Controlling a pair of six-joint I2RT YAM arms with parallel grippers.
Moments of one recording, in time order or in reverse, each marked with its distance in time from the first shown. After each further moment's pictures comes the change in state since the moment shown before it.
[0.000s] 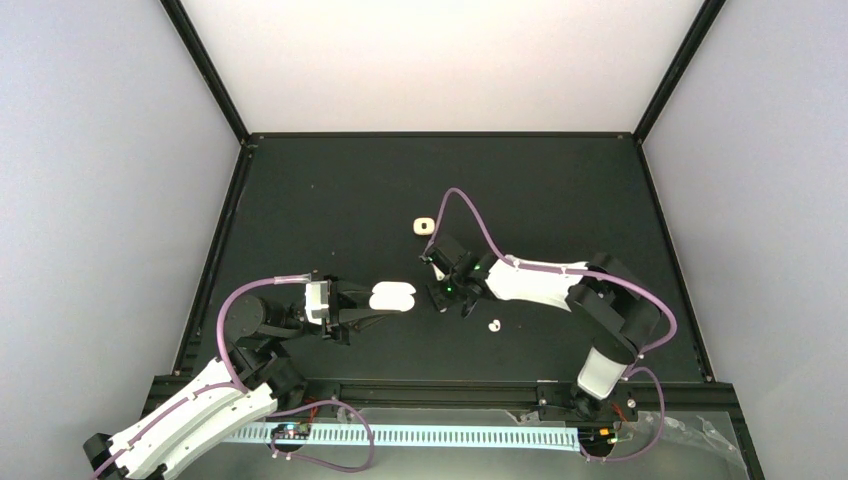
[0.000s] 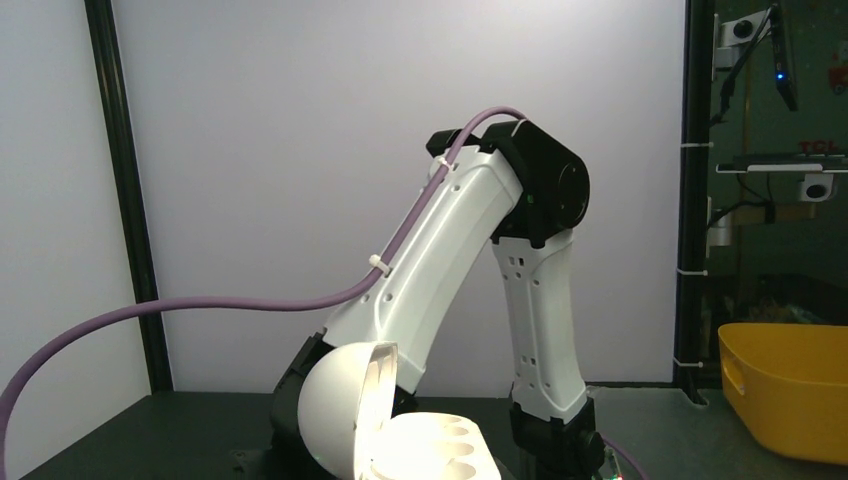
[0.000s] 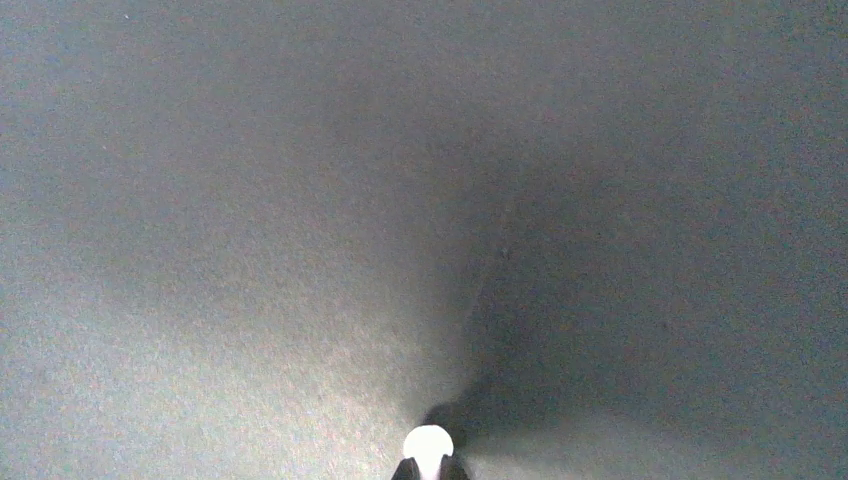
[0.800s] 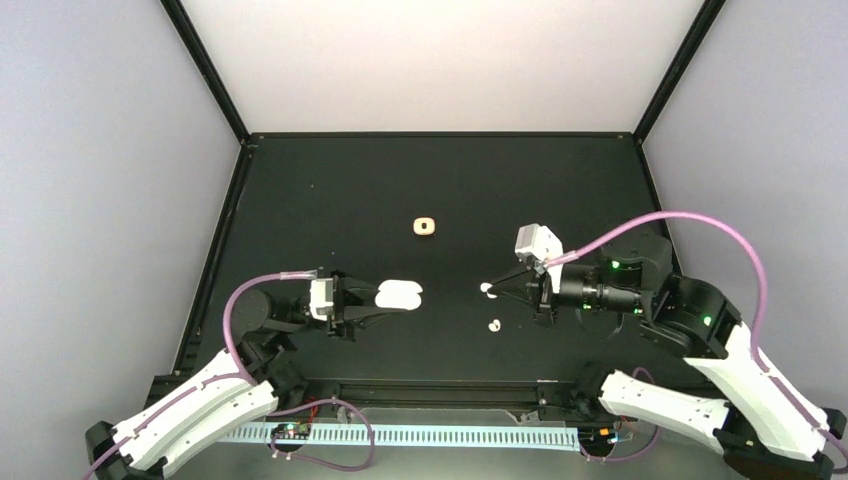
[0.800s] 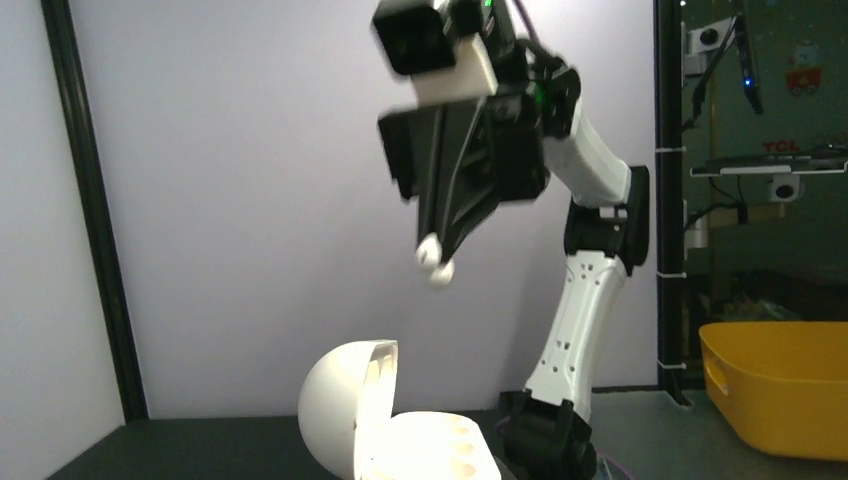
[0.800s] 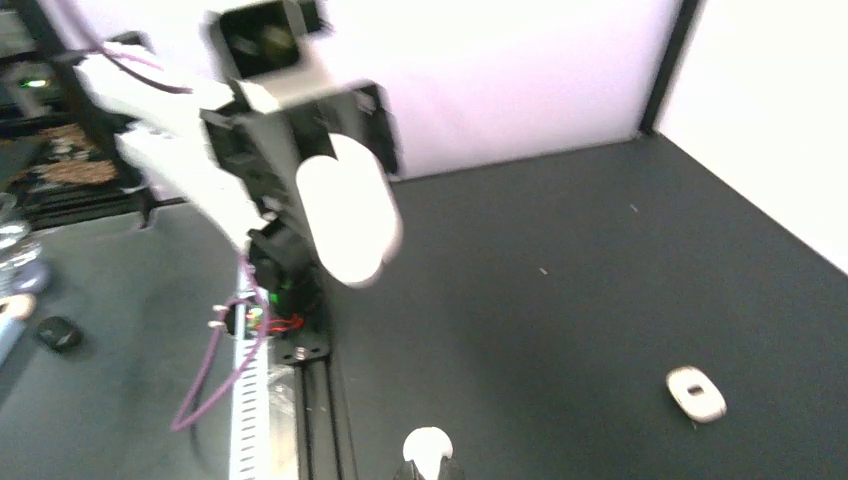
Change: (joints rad) left arm -0.001 0.066 0.001 0.126 0.035 -0.009; right arm 0.010 -0.945 0.278 -0.492 -0.304 -0.444
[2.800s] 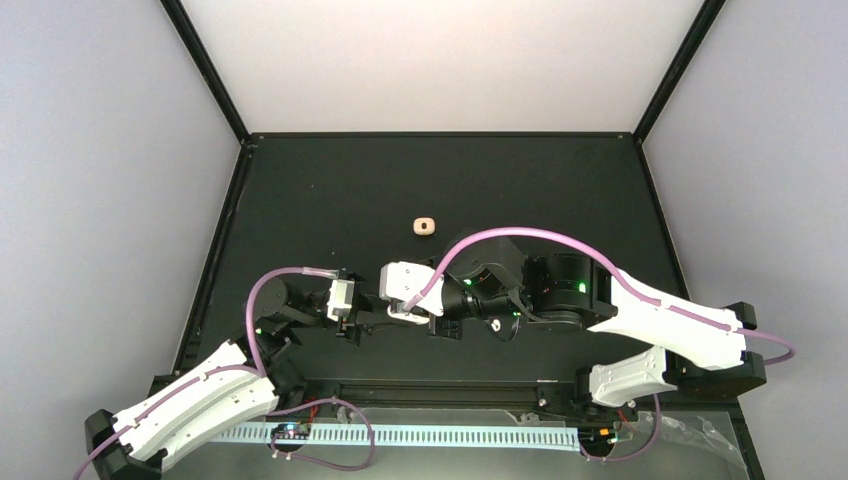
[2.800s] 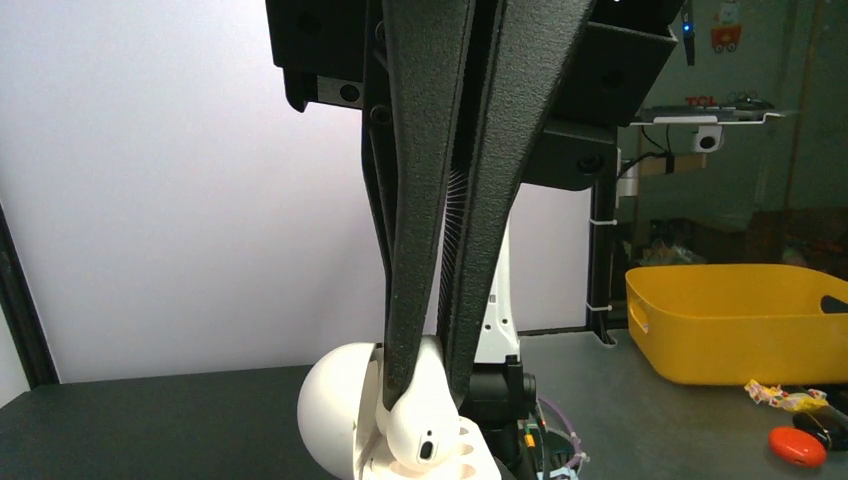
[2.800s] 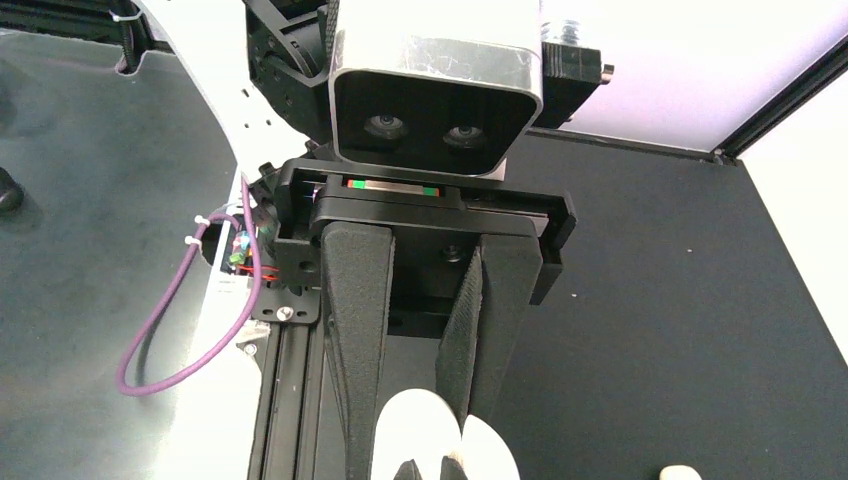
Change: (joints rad) left arm -0.022 0.110 0.064 -0.111 0.140 0.039; right arm 0.476 0.531 0.415 -0.097 0.352 -0.197
